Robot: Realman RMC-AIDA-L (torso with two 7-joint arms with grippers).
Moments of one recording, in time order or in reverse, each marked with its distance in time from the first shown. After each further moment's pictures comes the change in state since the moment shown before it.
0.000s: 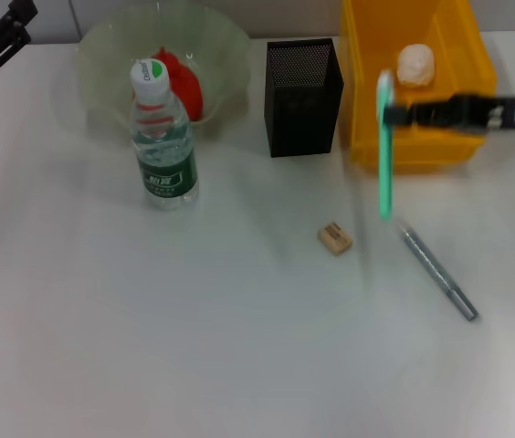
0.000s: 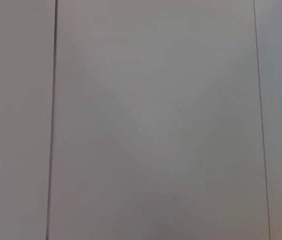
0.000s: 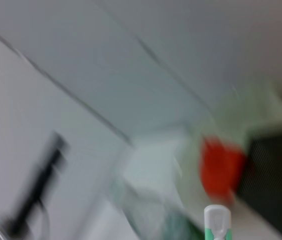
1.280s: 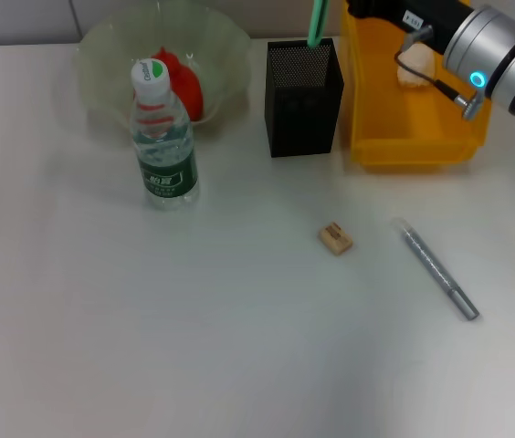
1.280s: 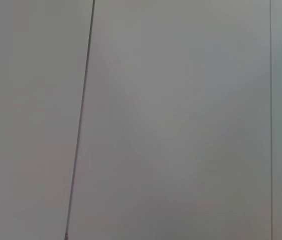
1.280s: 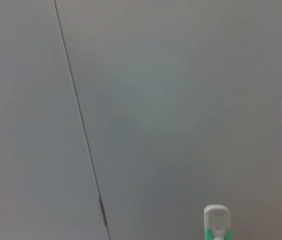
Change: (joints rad) left arm 0.061 -0.001 -0.071 -0.049 -0.016 0.121 -0.028; right arm 0.227 0.112 -0.054 0.437 0.651 0.511 -1.120
